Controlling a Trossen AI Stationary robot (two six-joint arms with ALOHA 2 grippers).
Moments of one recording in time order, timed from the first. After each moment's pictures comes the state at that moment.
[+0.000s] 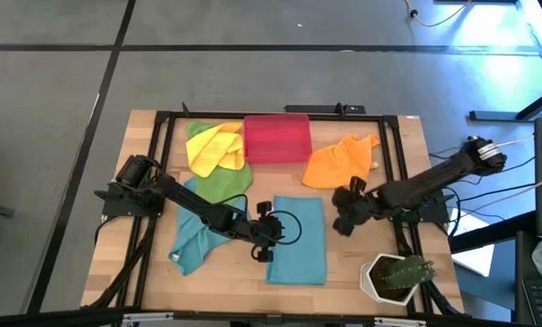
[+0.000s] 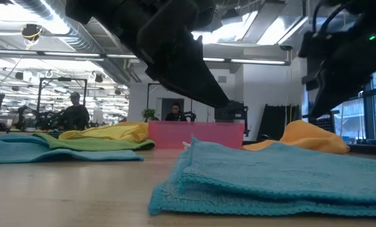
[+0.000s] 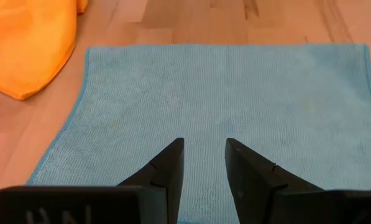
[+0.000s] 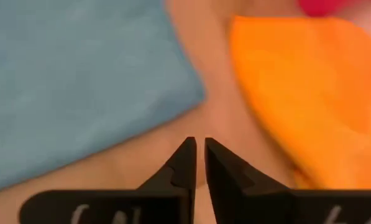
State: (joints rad) left arm -0.35 1.89 1.12 0.06 -0.38 -0.23; right arm 0.40 1.21 0.63 -0.58 0.45 0.66
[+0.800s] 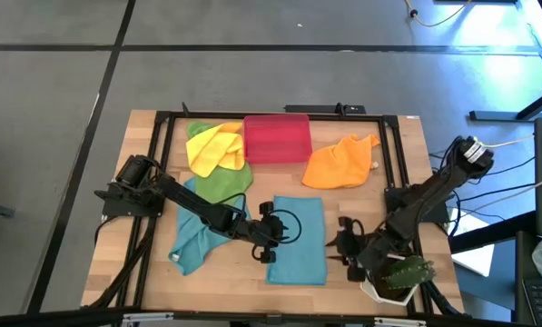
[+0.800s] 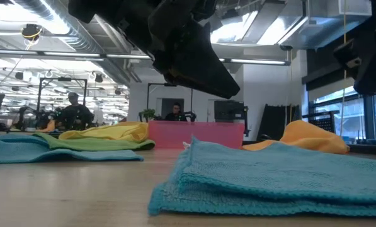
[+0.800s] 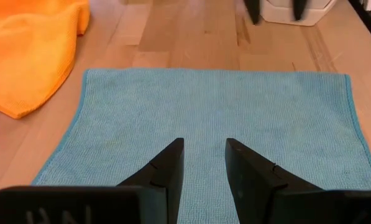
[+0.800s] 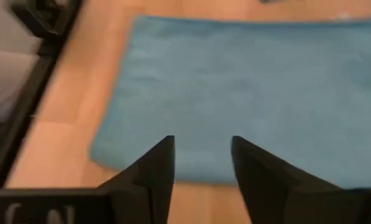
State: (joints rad) left arm -0.35 1.89 1.12 0.14 -0.38 -0.23; right arm 0.77 1.38 0.63 -0.07 0.45 0.51
